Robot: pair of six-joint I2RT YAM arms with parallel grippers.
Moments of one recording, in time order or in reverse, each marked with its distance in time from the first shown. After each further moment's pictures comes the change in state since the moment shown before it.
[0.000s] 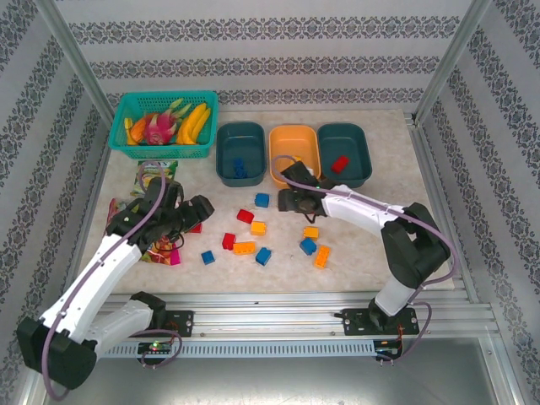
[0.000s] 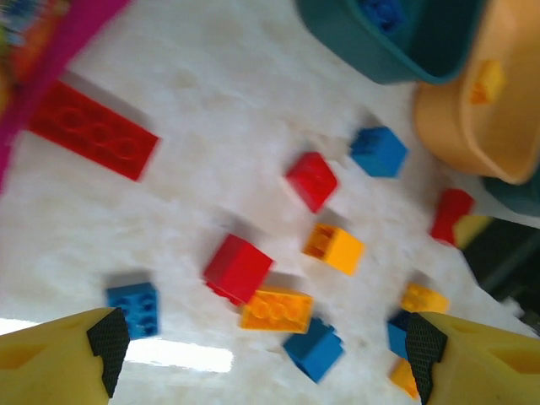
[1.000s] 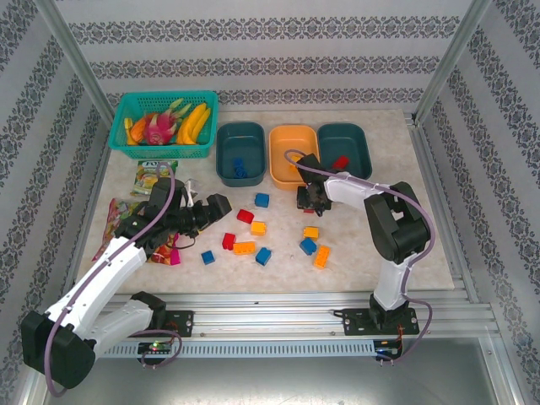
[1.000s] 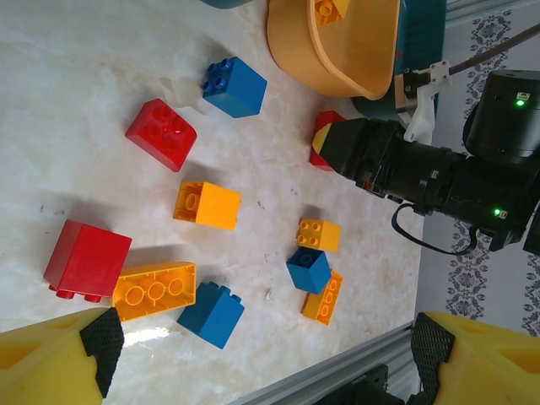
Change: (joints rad) left arm -0.024 0.024 -0.083 0.263 0.245 0.021; right arm -0.146 0.204 0.097 -0.039 -0.108 -0.058
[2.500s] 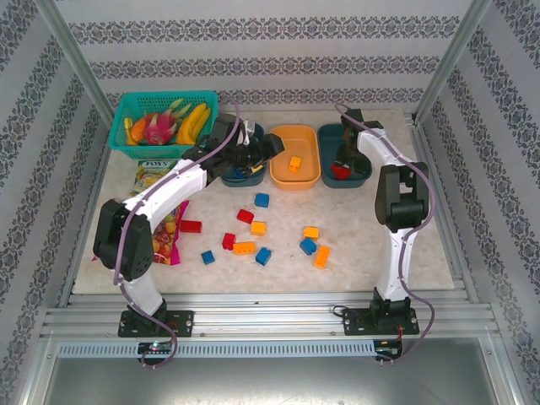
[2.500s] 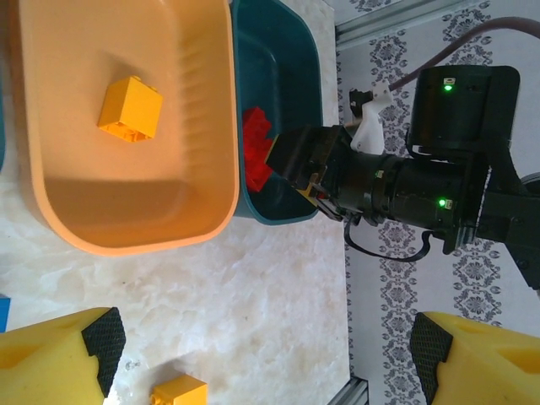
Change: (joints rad) left arm -0.103 0.769 0.680 0.231 0.039 -0.028; right arm -0.366 0.297 0.618 -0.386 0.049 0.003
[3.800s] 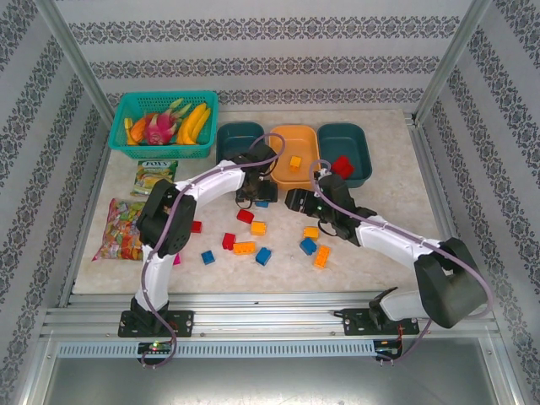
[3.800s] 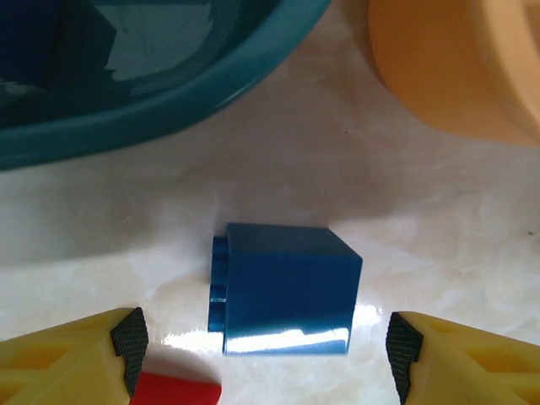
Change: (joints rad) left arm -0.116 0.364 0.184 -0.496 -0.430 0.367; right arm 0.410 -0.827 -1.126 0.993 -0.248 0.156
